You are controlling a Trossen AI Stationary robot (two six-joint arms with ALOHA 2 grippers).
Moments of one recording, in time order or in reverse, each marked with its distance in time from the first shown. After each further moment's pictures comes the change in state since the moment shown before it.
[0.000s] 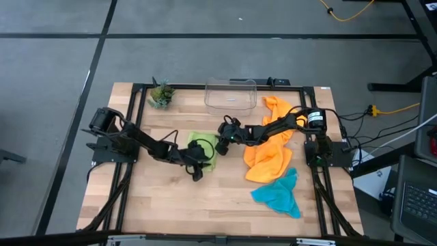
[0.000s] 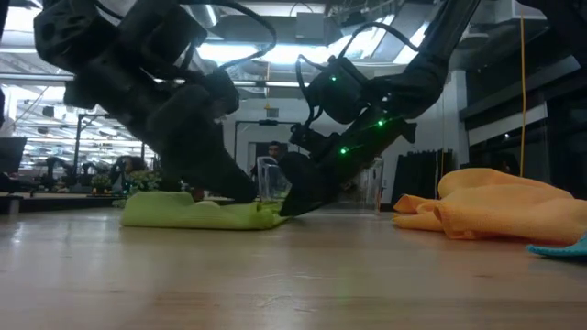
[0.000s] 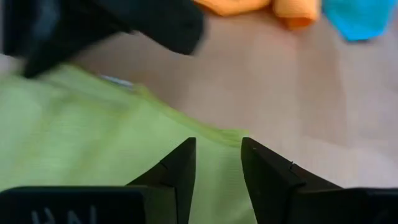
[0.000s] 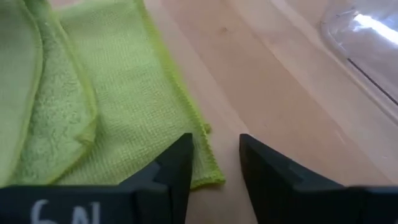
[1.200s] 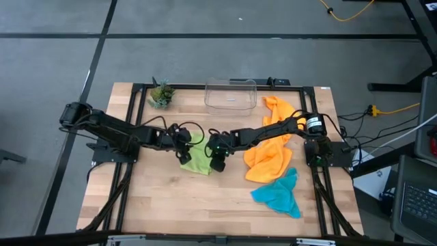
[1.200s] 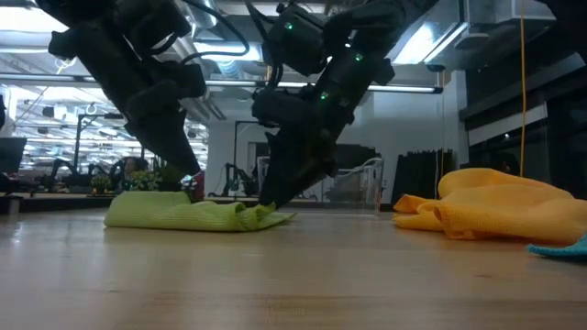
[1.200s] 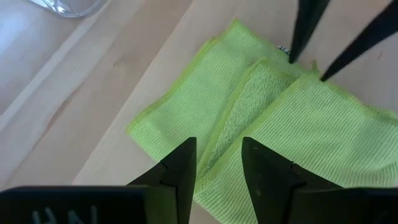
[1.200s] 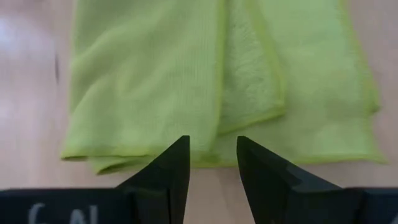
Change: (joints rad) left arm 0.121 -0.397 0.001 -0.678 -0.083 -0.052; right arm 0.115 0.014 0.365 -0.604 -0.265 0.104
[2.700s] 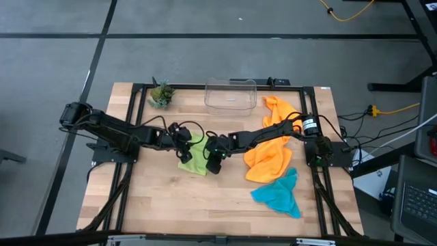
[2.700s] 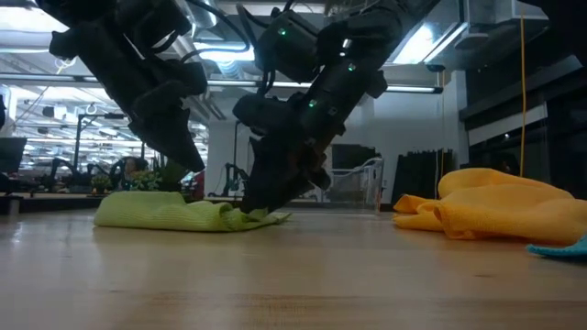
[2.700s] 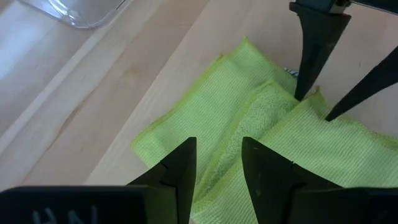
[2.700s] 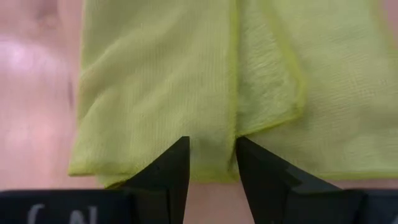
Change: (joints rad) left arm 0.001 0.000 0.000 0.019 -0.036 0.001; right arm 0.014 0.055 0.013 0.097 -0.027 0.084
